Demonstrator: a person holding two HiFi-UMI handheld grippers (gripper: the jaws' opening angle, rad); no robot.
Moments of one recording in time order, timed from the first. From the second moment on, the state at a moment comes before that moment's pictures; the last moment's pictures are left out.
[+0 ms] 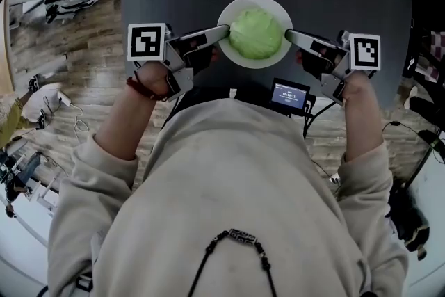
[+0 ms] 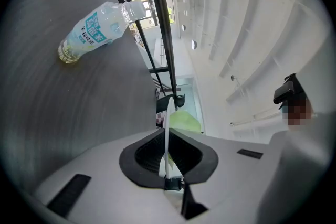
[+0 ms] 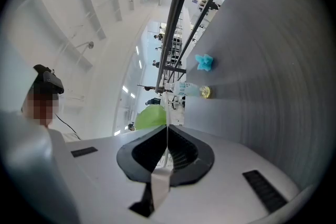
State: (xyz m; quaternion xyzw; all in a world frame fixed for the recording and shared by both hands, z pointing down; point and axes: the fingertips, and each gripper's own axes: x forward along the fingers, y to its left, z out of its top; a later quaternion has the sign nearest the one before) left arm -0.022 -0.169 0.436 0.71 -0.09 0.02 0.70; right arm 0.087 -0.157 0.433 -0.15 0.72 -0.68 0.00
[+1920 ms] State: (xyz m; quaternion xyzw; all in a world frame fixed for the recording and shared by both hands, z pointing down) left arm 0.018 -0.167 0.556 0.70 -0.09 -0.01 0.71; right arm 0.126 -0.153 0.562 -0.16 0.69 -0.70 0.01
